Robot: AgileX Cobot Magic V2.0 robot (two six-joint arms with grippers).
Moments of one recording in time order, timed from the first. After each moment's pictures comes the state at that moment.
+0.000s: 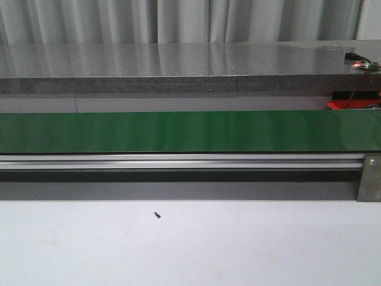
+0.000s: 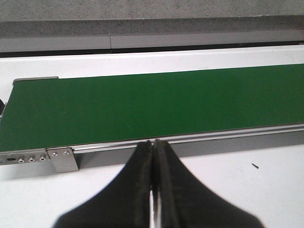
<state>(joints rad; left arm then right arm) 0.01 0.48 -0.62 -0.35 0.71 0.28 -0.32 1.75 -1.27 1.30 0.16 -1.35</state>
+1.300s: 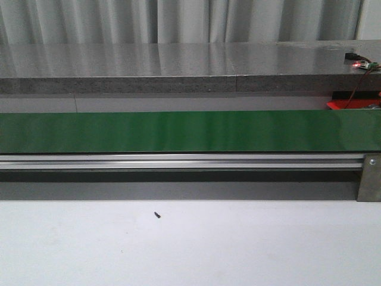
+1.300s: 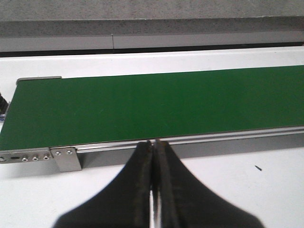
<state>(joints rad) 0.03 0.48 -0.62 -0.35 0.71 0.28 -0.33 2.04 -1.29 1.44 0.01 -1.35</state>
